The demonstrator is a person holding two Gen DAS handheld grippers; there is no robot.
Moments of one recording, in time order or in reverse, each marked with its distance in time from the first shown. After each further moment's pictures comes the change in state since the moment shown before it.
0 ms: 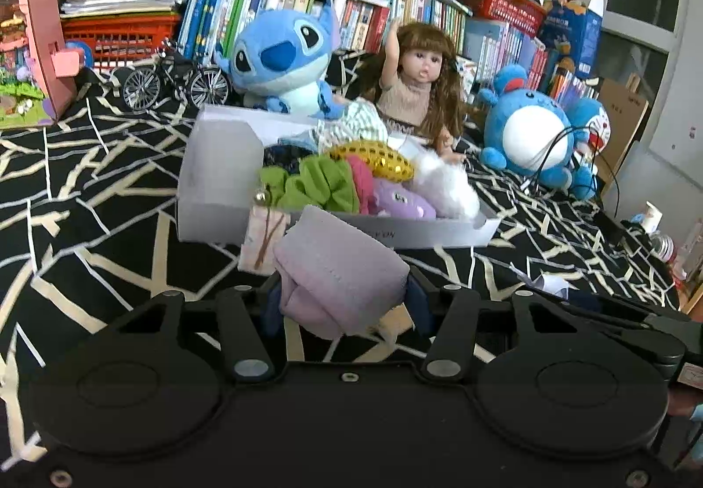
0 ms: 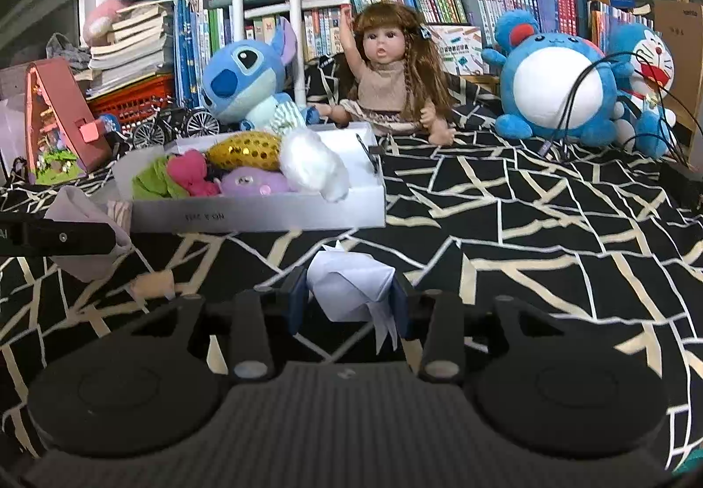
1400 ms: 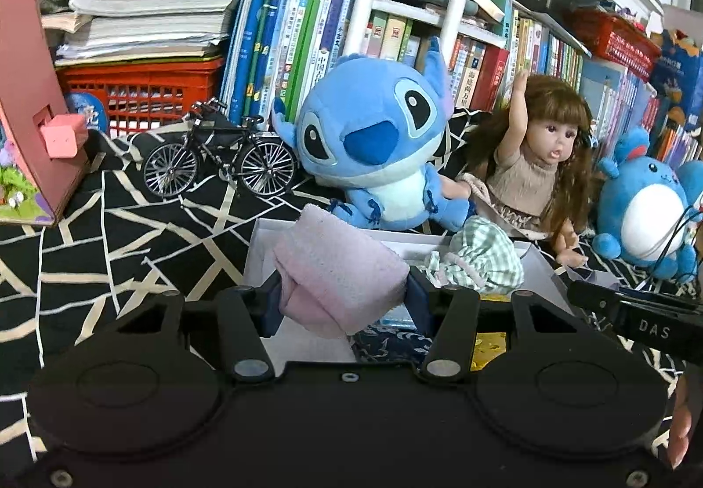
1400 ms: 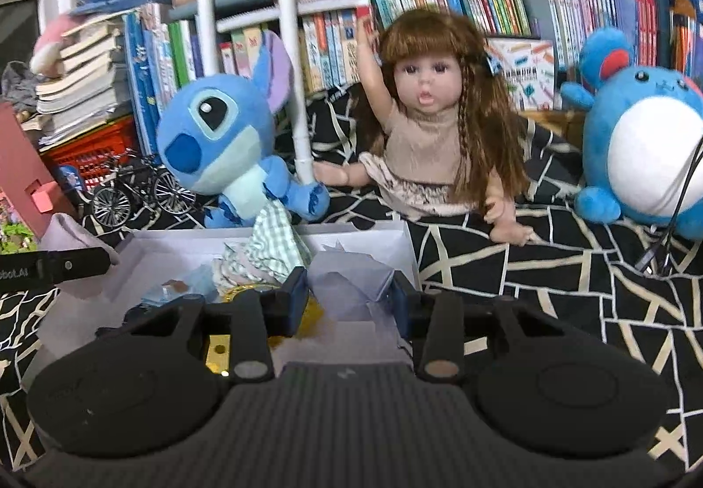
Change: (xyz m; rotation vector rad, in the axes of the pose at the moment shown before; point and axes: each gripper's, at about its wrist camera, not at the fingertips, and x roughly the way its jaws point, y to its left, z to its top) left arm 0.139 0.049 0.138 -0.046 -0.006 0.203; right arm 0.156 0.007 0.135 0.020 0.081 0.043
